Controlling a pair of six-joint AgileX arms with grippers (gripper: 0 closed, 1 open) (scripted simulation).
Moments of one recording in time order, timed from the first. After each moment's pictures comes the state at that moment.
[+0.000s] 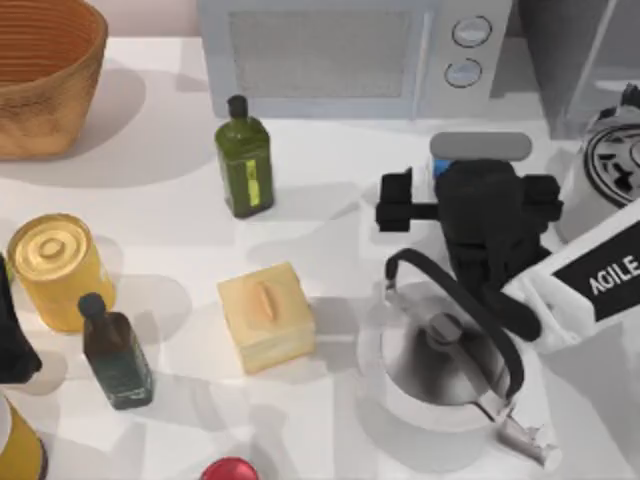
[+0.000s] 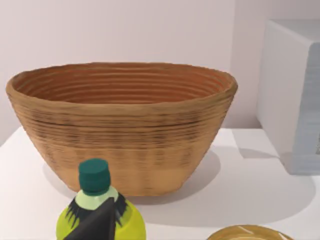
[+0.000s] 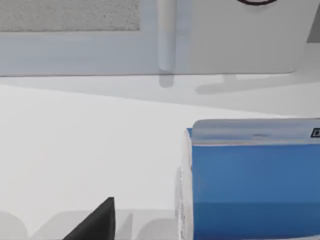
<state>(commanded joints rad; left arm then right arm) 0.00 0.00 0.00 0.00 0.00 0.00 0.57 2.11 0.89 0.76 0.55 0.27</state>
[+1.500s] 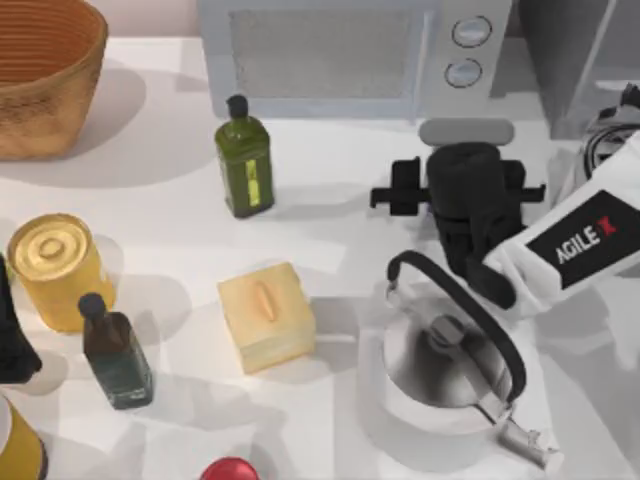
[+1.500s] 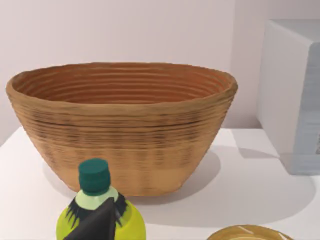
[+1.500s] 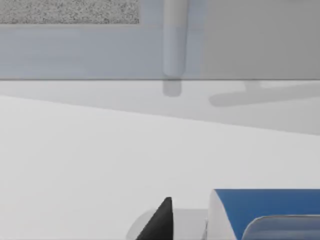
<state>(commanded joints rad) 0.00 0.00 0.00 0.00 0.00 0.00 0.51 2.28 1.06 0.76 0.50 0.24</state>
